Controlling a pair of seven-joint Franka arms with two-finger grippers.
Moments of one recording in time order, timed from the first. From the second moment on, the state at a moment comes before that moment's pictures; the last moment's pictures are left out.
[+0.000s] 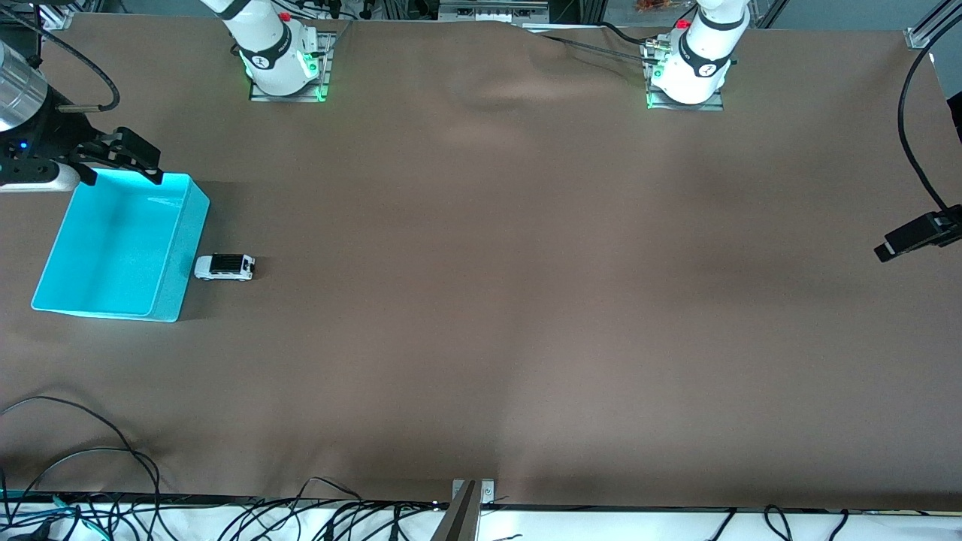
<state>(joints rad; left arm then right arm) 0.54 0.20 -0.47 -1.42 0.04 1.66 -0.21 -0.01 -0.04 0.08 -1.66 -0.01 1.63 0.03</state>
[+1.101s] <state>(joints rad) 0.14 0.17 -0.02 -1.43 -0.05 1.59 -0.21 -0.01 -0.01 0.07 -1.67 -0.01 1.62 0.07</state>
